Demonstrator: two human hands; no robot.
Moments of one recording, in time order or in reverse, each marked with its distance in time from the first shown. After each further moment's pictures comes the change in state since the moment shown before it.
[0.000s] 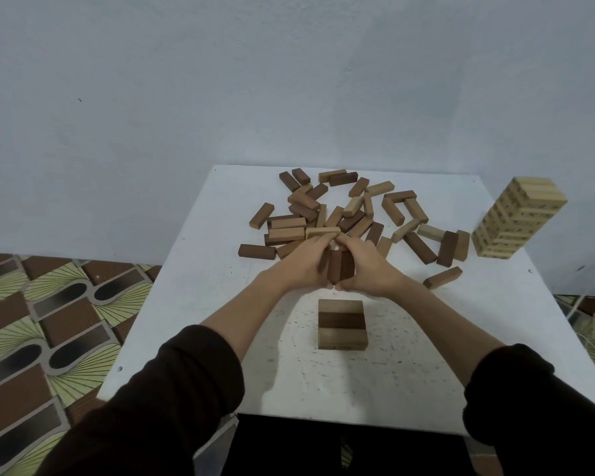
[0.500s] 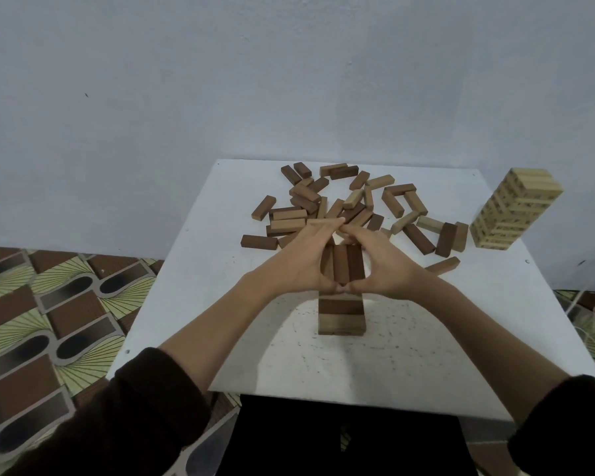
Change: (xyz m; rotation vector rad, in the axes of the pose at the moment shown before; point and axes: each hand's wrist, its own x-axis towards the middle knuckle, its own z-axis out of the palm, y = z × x) left_hand -0.041 0.021 -0.014 0.005 0.088 0.151; right_hand -0.043 -0.020 -0.025 0.051 0.021 -0.139
